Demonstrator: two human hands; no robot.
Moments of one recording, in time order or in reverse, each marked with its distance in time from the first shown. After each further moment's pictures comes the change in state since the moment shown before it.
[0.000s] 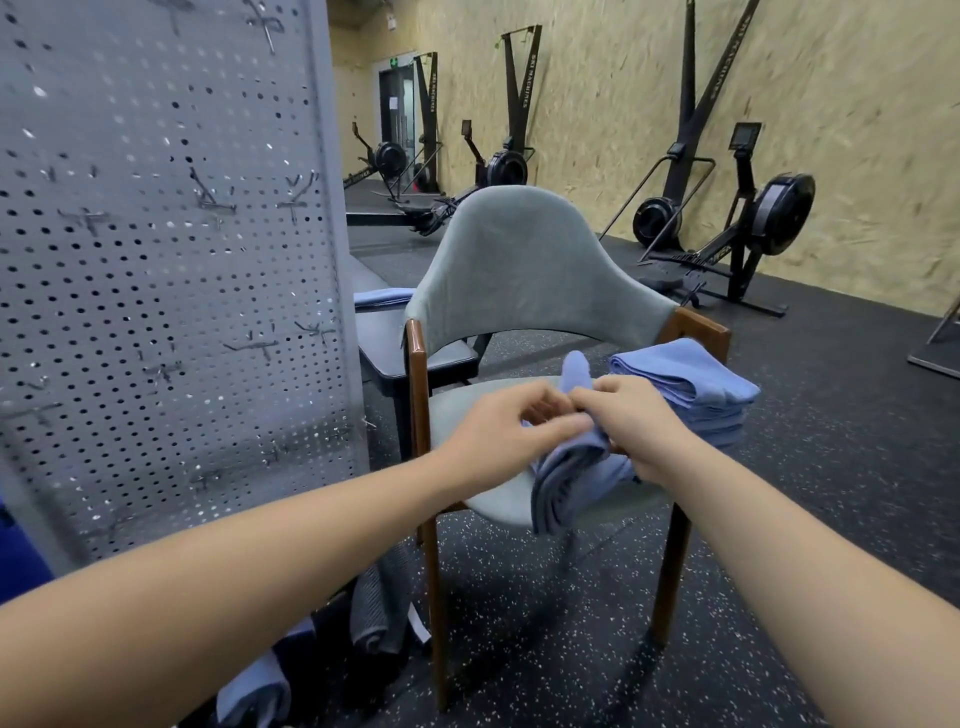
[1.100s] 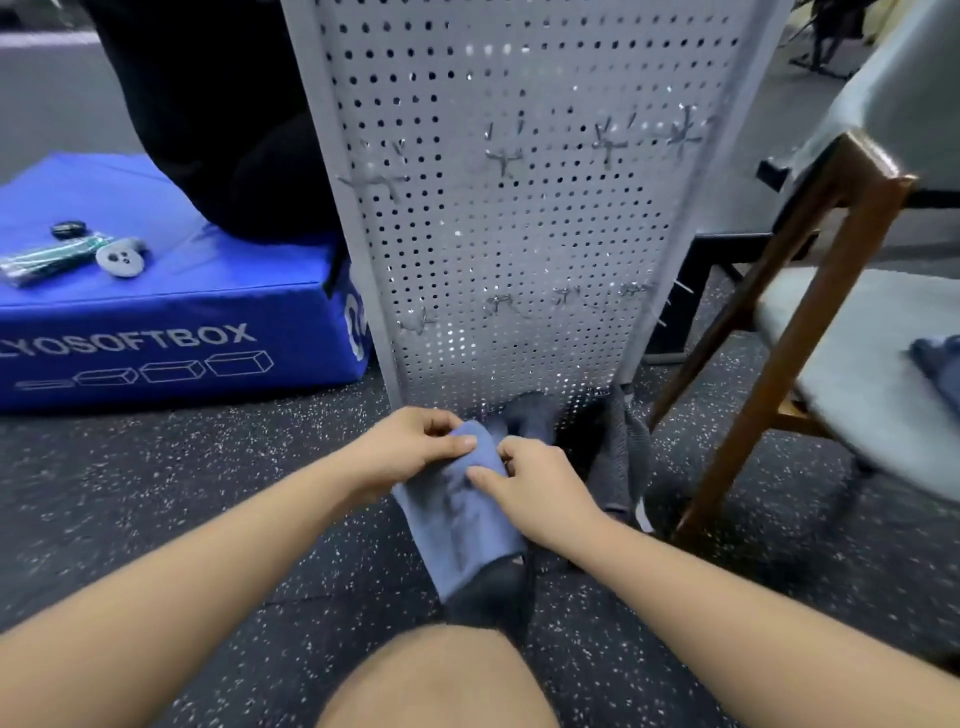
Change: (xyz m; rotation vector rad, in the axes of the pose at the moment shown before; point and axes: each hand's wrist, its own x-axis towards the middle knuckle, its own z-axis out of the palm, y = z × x) left_hand -0.320 -0.246 -0.213 -0.165 0.213 -0.851; right_hand -0.141 0.053 0.406 -0.407 -0.743 -0.269
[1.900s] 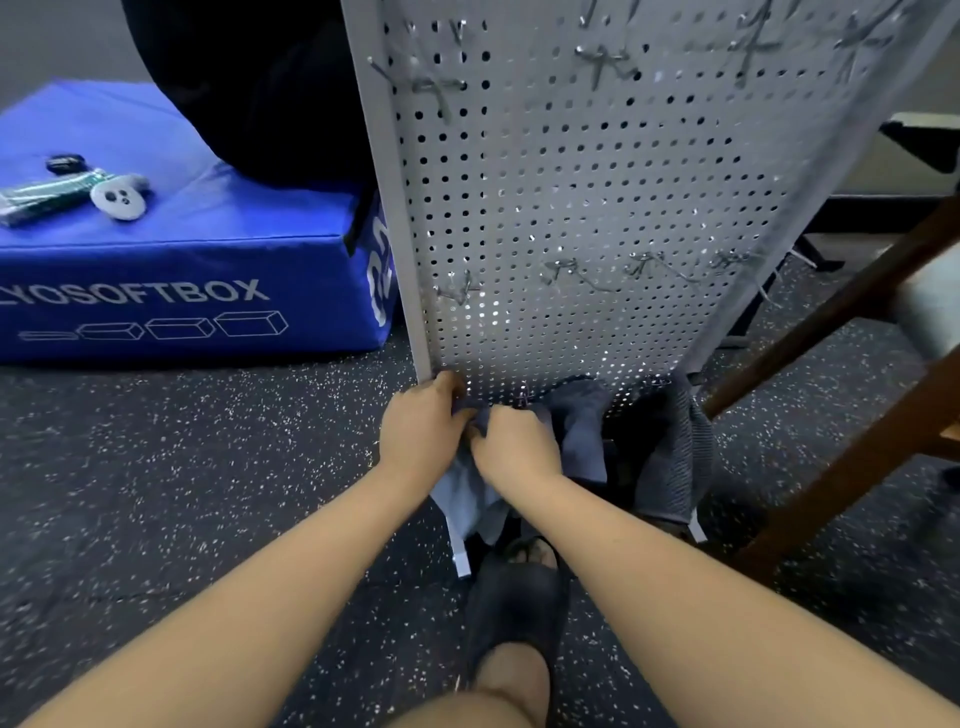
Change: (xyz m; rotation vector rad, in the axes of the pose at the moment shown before) left_hand 0.075 -0.078 -0.002 0.731 0.666 0.106; right_hand 0.116 0.000 0.096 -0.308 0.057 0.034
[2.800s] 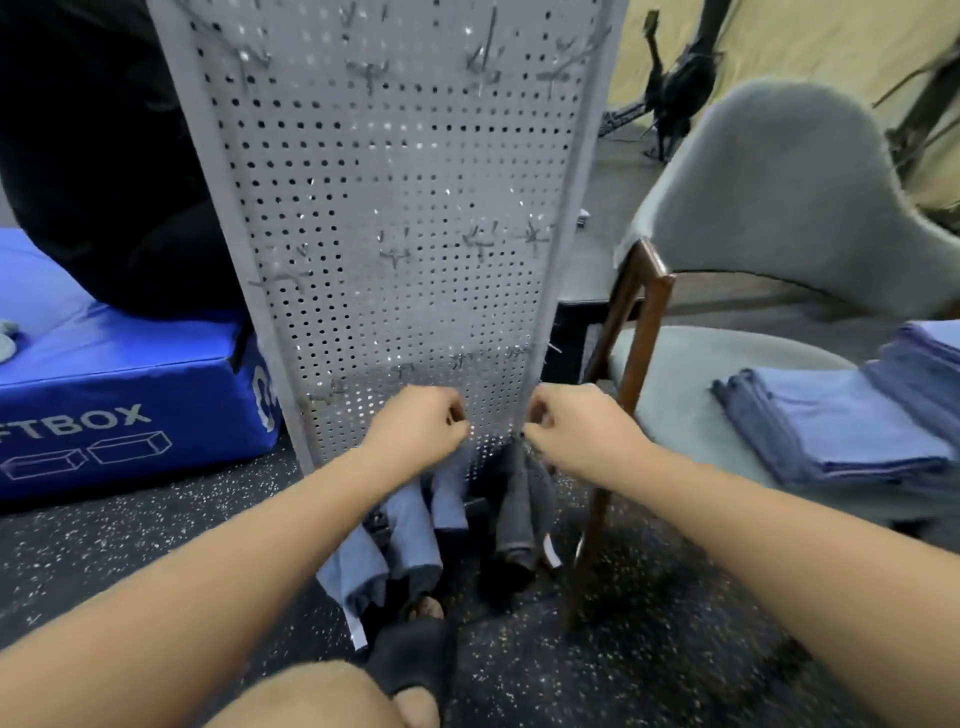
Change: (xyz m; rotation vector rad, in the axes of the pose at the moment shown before) left_hand 0.005 0.203 -0.114 -0.018 -0.244 0.345; right_hand -0.128 0.095 -0.273 -0.113 0.181 -0.006
